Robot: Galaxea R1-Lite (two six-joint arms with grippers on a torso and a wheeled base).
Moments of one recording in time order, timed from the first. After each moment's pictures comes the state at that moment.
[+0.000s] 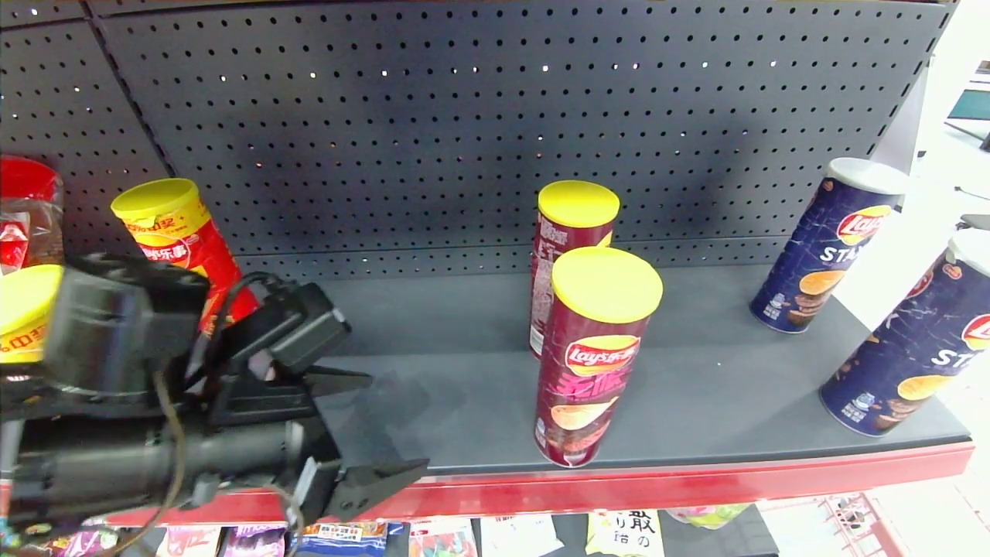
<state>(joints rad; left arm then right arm) -0.58 1.37 -0.67 -0.12 -0.26 0.16 0.00 0.00 0.00 0.00 0.05 0.00</state>
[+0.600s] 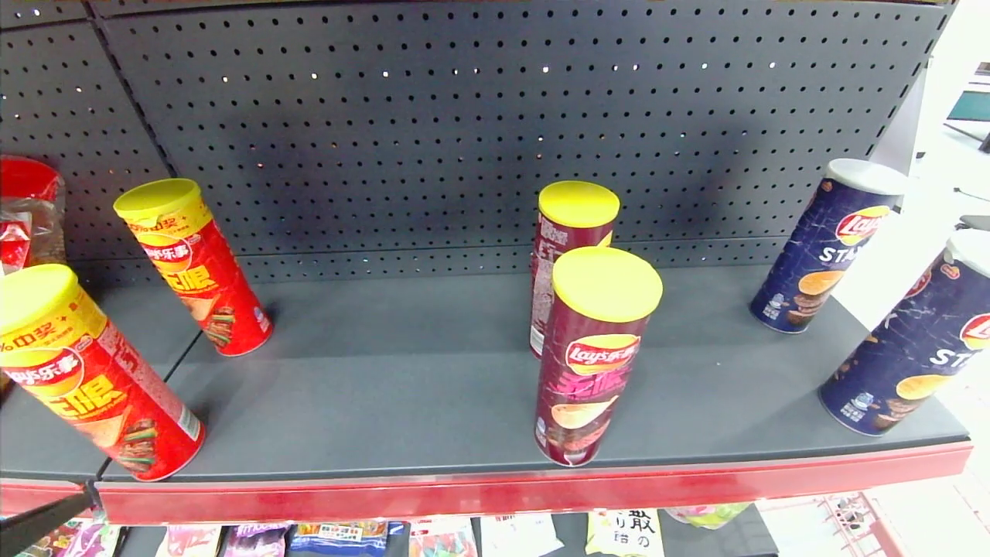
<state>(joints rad) -0.21 0.56 -0.31 0.10 -0.19 0.06 0.00 0.00 0.00 0.00 0.05 0.00</state>
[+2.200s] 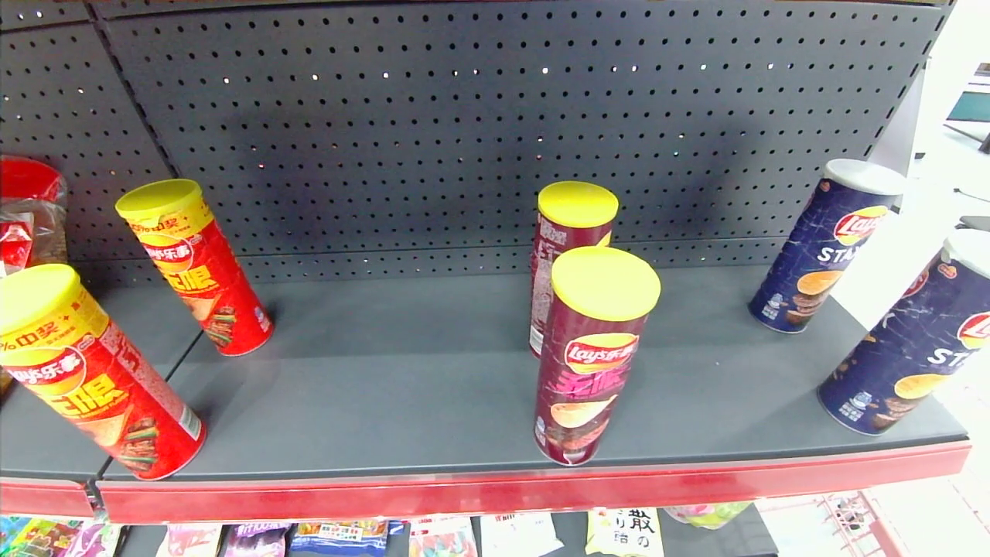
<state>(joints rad) 0.00 0.00 0.00 0.00 0.05 -0.03 0.02 0.07 -0.15 0.01 0.10 0.07</state>
